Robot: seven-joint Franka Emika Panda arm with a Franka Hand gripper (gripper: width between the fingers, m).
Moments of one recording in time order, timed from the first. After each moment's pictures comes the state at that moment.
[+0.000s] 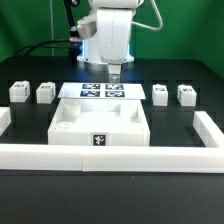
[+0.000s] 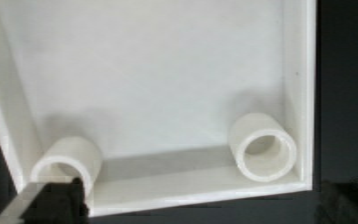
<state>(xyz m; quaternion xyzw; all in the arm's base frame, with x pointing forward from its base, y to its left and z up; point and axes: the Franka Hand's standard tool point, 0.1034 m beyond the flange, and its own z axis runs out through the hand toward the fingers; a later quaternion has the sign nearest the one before) 0.504 -0.002 0.094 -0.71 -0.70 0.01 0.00</state>
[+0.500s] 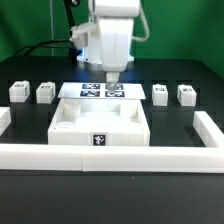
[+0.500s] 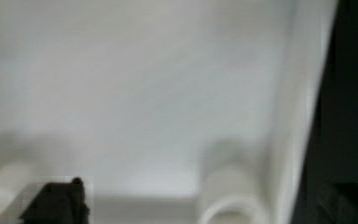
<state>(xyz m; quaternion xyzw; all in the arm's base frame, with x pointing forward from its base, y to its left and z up) 0.465 -0.024 0.045 -0.71 -0.71 -0.01 -0.01</state>
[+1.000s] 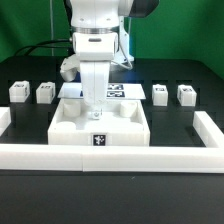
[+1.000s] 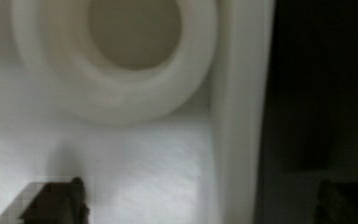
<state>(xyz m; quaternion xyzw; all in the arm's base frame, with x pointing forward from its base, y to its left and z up) 0.448 -0.037 0.007 -0.71 -0.70 0.00 0.01</state>
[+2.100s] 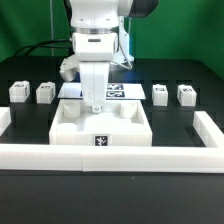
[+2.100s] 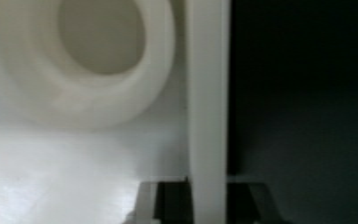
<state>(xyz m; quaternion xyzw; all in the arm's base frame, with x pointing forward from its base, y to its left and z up) 0.447 -0.037 0.006 -0.71 -0.70 0.00 0.01</state>
